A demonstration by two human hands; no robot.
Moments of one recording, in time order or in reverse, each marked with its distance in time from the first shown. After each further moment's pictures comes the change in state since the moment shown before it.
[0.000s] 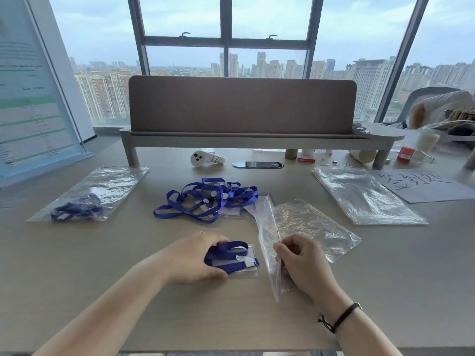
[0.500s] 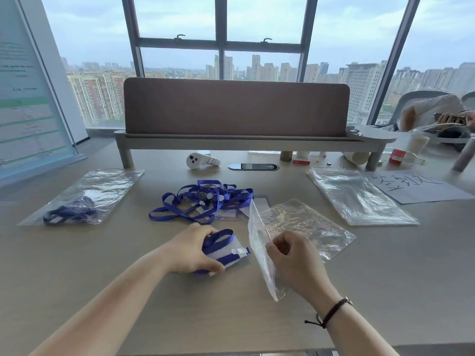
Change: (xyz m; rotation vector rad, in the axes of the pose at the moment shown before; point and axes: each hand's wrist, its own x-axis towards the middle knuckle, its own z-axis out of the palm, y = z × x) left_hand 0.018 -0.007 -0.005 -0.127 -0.003 -0.126; right_hand -0.003 -0.016 0.000 -0.242 0.066 -0.115
